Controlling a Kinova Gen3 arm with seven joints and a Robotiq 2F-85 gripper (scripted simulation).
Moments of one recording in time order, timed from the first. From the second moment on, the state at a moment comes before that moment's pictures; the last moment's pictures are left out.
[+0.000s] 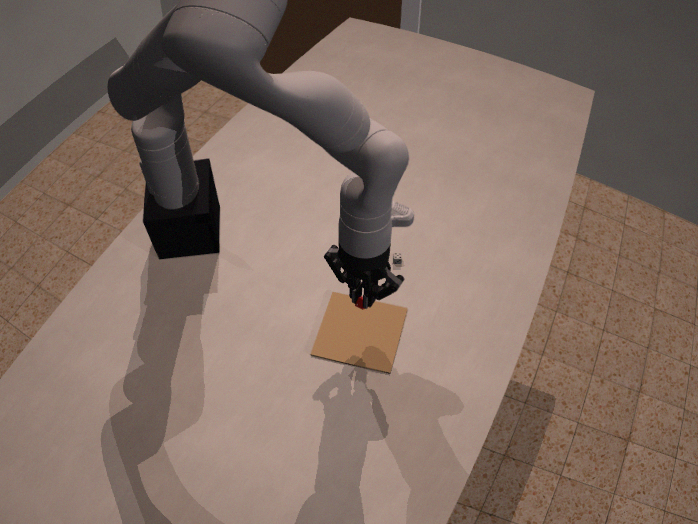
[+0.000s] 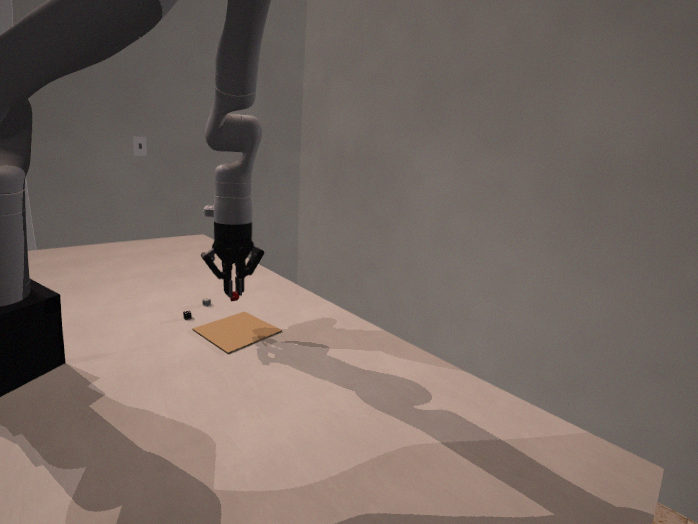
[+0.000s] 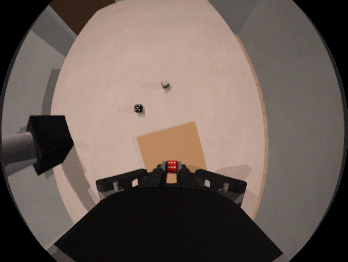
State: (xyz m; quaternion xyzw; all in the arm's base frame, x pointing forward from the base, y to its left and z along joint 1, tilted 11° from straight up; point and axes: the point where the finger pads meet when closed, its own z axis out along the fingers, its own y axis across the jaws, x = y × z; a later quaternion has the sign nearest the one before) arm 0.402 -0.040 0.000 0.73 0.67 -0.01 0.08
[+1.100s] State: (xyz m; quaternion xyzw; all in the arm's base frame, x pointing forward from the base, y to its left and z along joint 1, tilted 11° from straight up) arm 0.402 -0.048 0.001 0.73 0.68 0.08 0.01
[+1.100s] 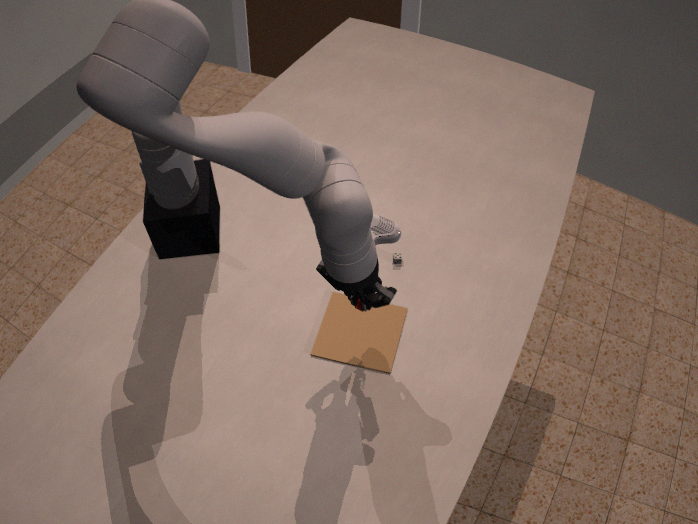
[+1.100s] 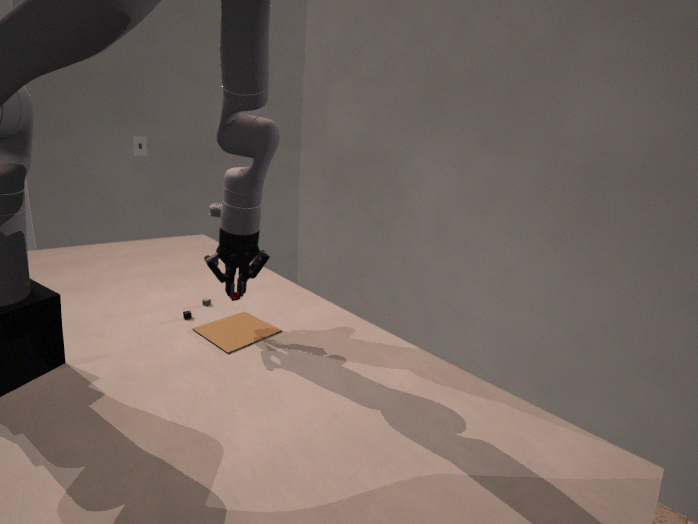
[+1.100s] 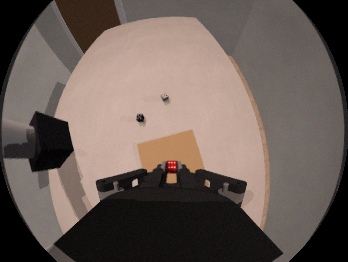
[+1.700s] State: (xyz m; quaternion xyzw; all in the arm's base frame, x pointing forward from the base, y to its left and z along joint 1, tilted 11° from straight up) arm 0.401 -0.044 -0.001 0.72 0.68 0.10 -0.02
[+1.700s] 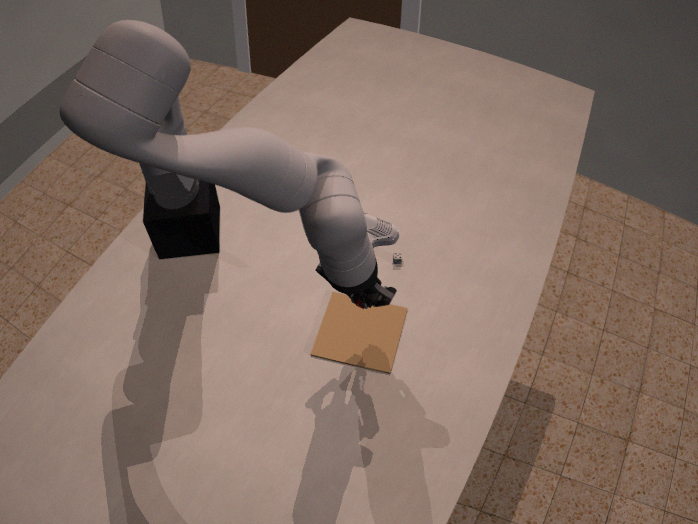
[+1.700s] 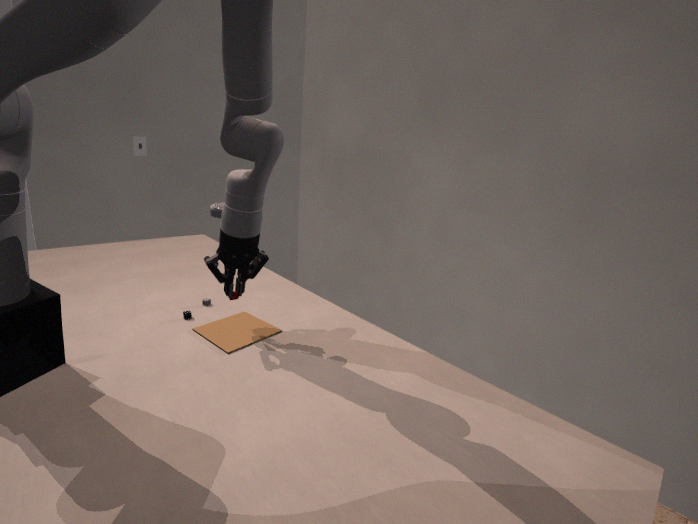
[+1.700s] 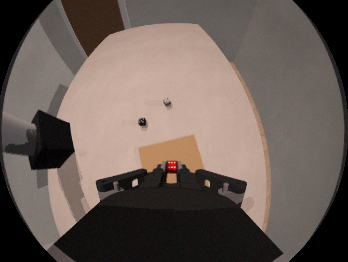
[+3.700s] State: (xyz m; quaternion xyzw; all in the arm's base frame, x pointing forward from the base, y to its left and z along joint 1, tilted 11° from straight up) arm 0.403 -0.054 0.000 0.69 0.66 0.25 -0.16
